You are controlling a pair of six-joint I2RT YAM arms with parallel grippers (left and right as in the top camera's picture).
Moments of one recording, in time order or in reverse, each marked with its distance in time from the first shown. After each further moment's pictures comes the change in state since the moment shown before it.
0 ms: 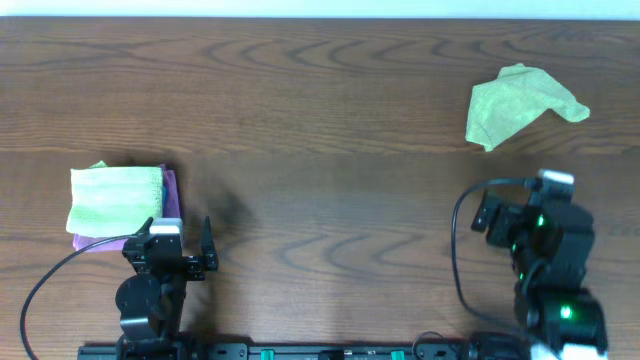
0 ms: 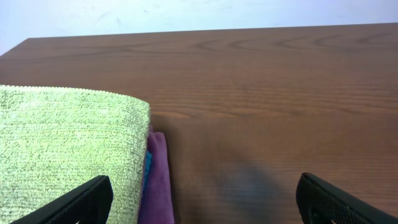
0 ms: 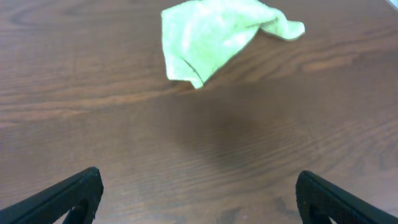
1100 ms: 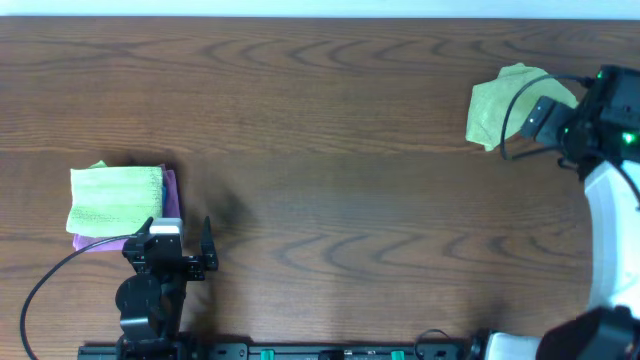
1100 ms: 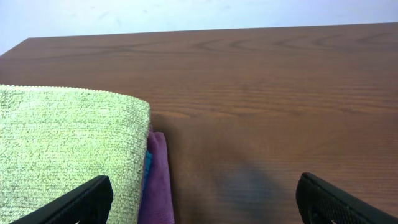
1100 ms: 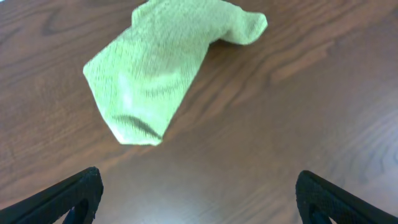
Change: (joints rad) left arm 0.000 0.000 0.000 0.000 0.000 0.000; right arm -0.205 0.793 0.676 -0.151 -0.033 0.102
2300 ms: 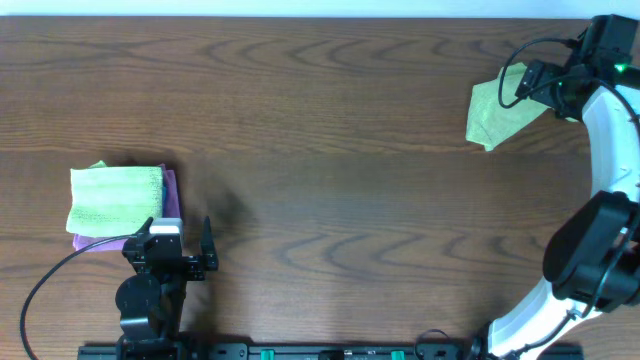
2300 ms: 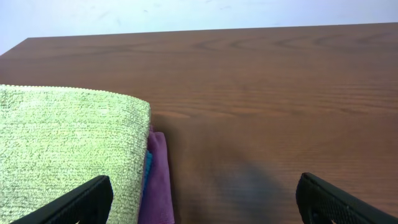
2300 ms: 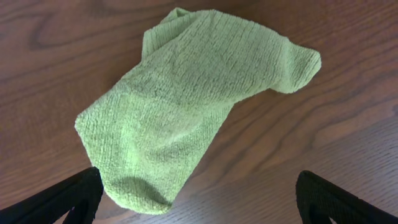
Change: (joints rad) left arm 0.000 0.000 0.000 0.000 0.000 0.000; right arm -0.003 0.431 0.377 -0.037 -0.066 -0.074
